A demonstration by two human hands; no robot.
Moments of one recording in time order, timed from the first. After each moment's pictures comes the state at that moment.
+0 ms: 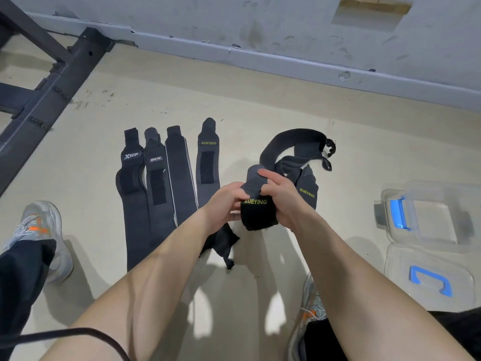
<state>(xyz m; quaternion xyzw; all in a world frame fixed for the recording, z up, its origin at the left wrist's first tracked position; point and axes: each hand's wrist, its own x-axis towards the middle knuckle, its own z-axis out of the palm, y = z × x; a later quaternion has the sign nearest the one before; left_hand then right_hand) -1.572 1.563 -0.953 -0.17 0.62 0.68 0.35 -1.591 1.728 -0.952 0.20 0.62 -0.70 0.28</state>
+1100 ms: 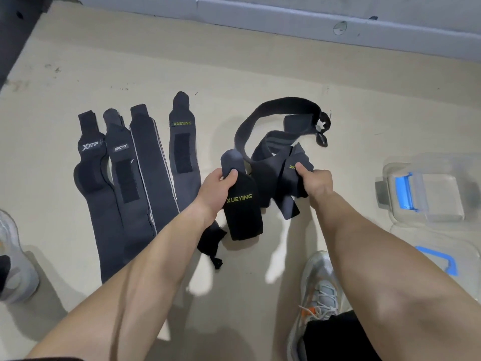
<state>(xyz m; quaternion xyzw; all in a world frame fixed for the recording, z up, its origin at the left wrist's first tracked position) -1.605 1.590 -1.022 -0.26 0.66 0.65 0.26 -1.641 1.834 -1.082 0.45 0.70 -0.52 0.18</state>
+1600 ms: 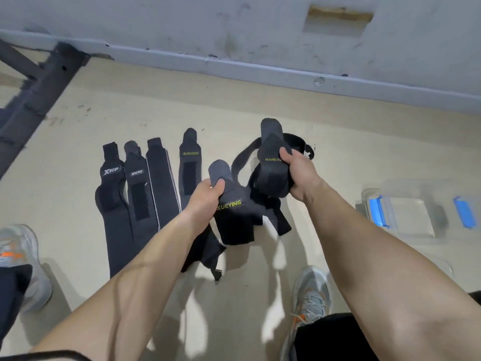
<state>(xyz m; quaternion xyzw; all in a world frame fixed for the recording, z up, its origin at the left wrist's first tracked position) -1.597 1.571 -0.952 -0.25 0.70 0.63 0.22 -1.656 1.795 -0.930 0.26 0.59 -0.74 0.18</state>
